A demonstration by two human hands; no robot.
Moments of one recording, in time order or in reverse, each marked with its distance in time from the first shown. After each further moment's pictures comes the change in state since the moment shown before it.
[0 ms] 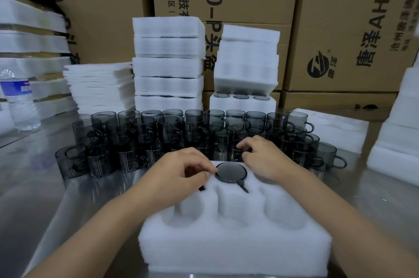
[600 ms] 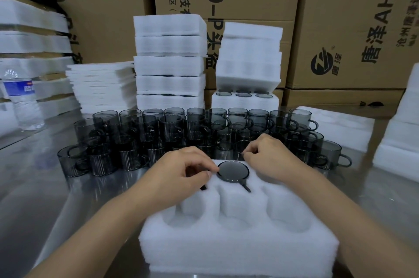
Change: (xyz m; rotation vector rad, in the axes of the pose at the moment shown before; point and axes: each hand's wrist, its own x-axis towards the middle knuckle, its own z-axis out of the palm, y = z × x) left_hand -0.001 0.002 0.000 0.029 -0.008 -0.007; right_hand -0.007 -0.002 -0.004 -0.036 0.068 -0.003
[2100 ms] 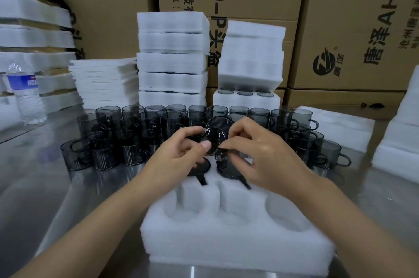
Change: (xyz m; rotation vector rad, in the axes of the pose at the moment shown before) left_hand 0.008 -0.006 0.004 -0.373 0.207 0.009; right_hand -0.047 -0.038 -0.020 -0.110 0.307 -0.832
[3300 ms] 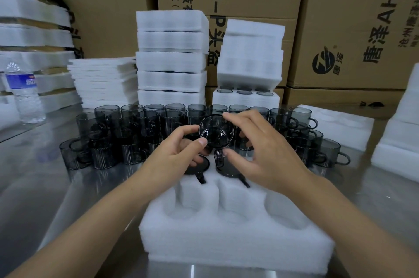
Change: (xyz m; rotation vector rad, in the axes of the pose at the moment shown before) left_hand 0.005 -0.007 -0.001 -0.002 0.011 -0.033; right_hand -0.003 0.005 0.006 0.021 0.012 0.231
